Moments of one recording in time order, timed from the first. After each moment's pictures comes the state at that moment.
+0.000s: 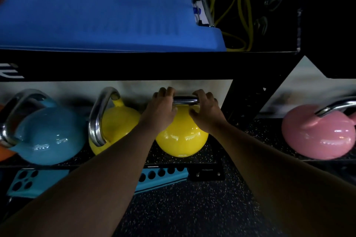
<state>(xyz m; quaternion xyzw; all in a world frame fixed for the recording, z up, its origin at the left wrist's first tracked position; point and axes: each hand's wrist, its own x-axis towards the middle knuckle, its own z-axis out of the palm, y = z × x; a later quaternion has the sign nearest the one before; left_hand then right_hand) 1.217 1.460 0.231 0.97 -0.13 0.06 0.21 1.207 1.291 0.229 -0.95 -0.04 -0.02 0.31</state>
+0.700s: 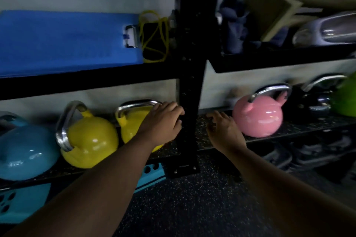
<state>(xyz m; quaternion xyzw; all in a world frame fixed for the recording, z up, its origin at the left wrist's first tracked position) 1.128 1.337 0.295 0.93 -0.34 0.11 0.08 1.067 1.134 0.275 -0.96 0.06 -0.08 0.26</state>
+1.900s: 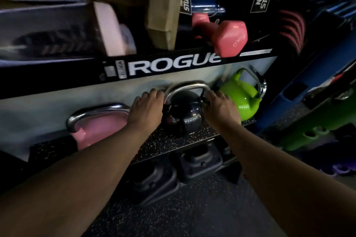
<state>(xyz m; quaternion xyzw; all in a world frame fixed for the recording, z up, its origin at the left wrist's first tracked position) 1.185 0.765 0.259 0.96 -0.28 0.09 0.05 1.104 0.566 0.278 -0.98 0.18 -0.09 0.09</state>
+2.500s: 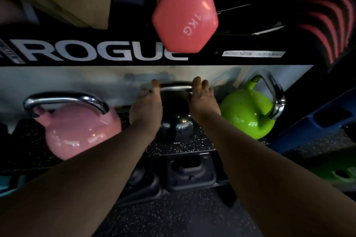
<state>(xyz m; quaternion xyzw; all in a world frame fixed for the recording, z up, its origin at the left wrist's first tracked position) 1.195 0.656 0.216 0.98 -0.05 0.09 0.14 1.202 0.502 0.230 -0.98 0.07 -0.01 0.19</state>
